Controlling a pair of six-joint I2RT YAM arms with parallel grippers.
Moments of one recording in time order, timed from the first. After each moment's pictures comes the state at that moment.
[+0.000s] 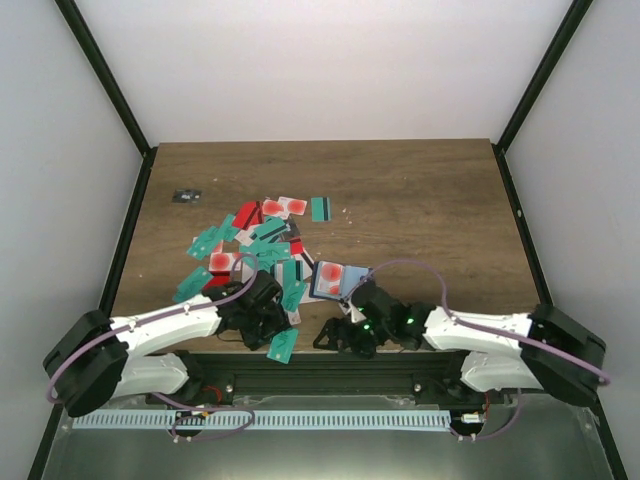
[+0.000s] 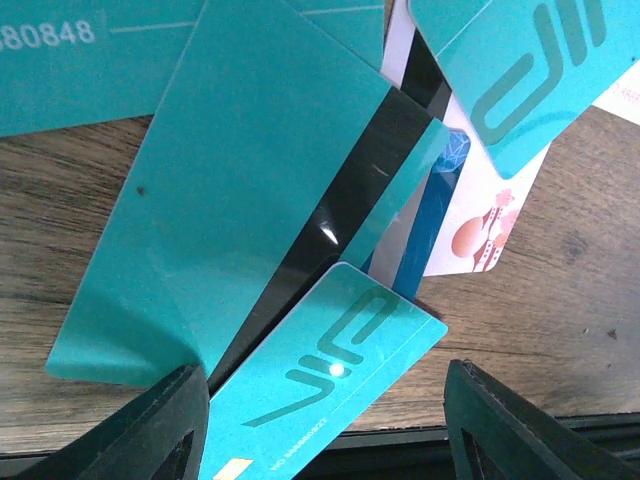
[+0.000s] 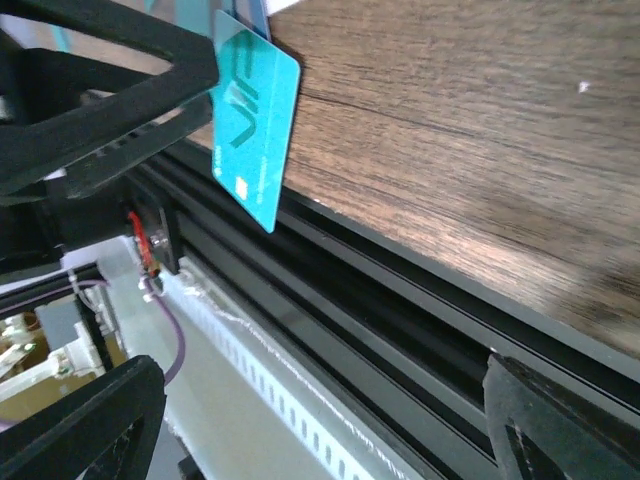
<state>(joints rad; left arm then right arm) -0.86 1.21 0.53 -0.54 0.22 -1.33 1.01 1.15 0.41 -0.07 -0.51 1.12</state>
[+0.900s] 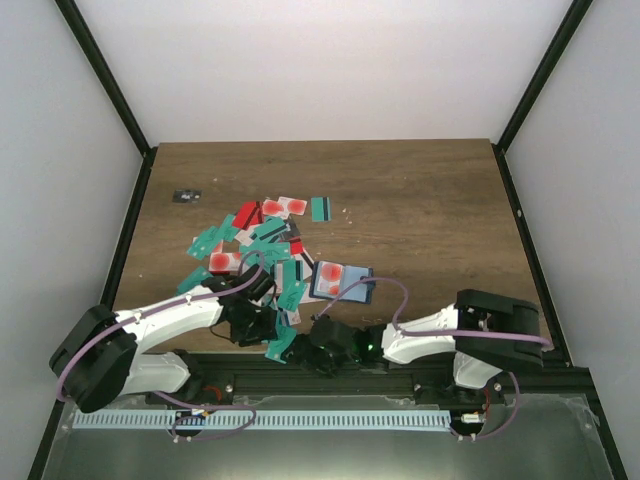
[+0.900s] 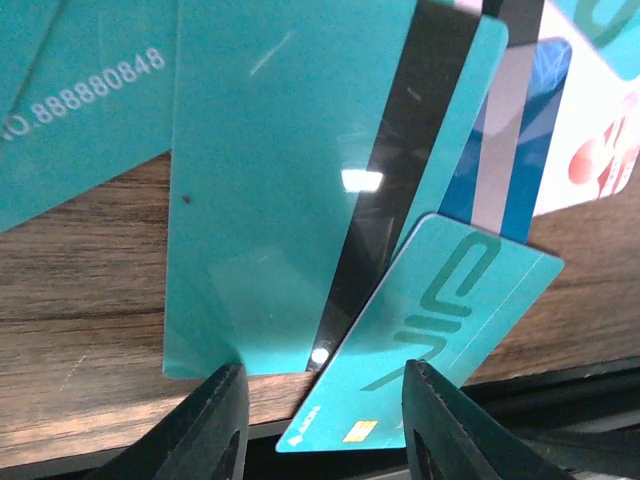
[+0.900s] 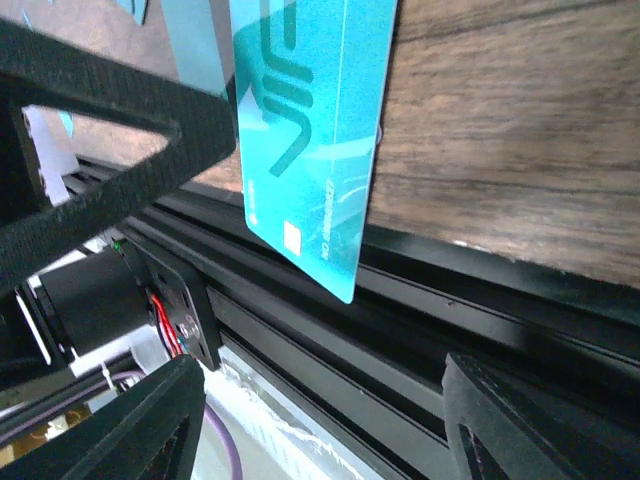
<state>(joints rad) -0.75 1.26 0.57 -0.72 0.29 -0.91 1.37 1.54 0.54 0.28 -0.13 1.54</state>
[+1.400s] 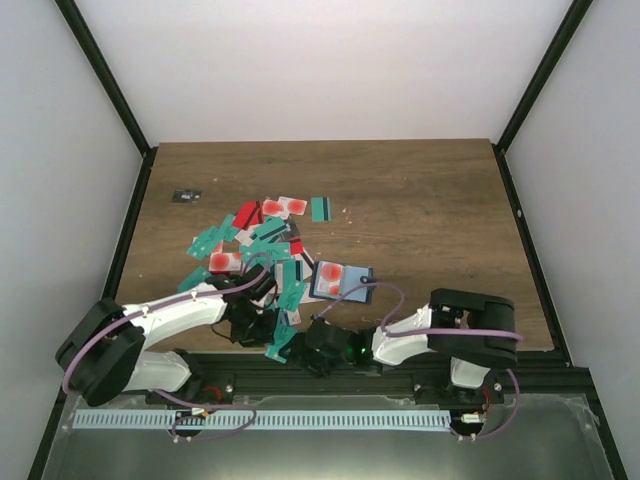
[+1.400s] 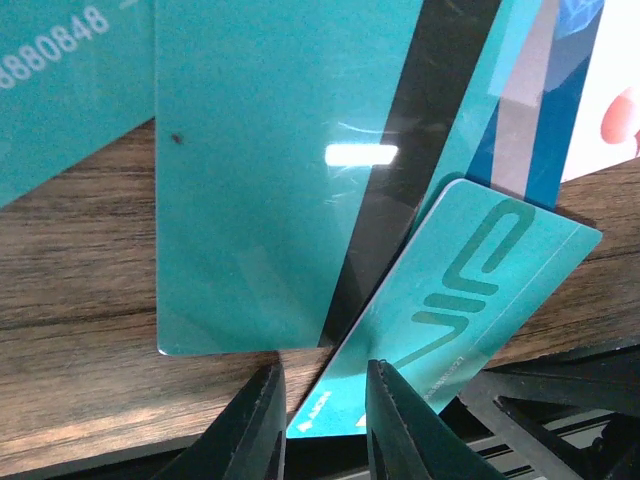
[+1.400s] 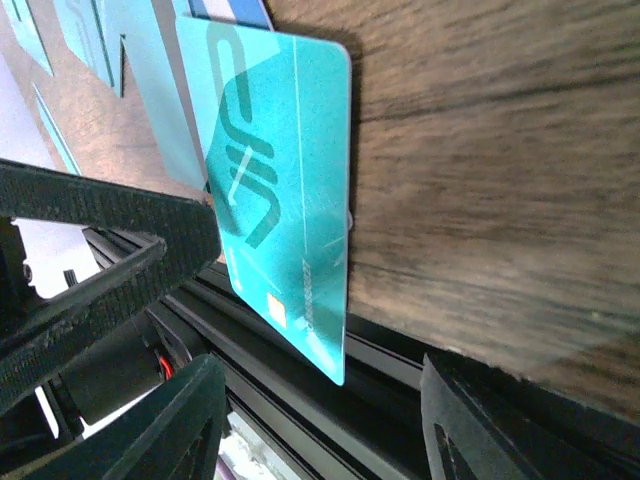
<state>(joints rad) -0.75 1.30 0.58 -0.74 0.32 -0.82 1.38 1.67 0.54 0.45 -0.06 1.65</state>
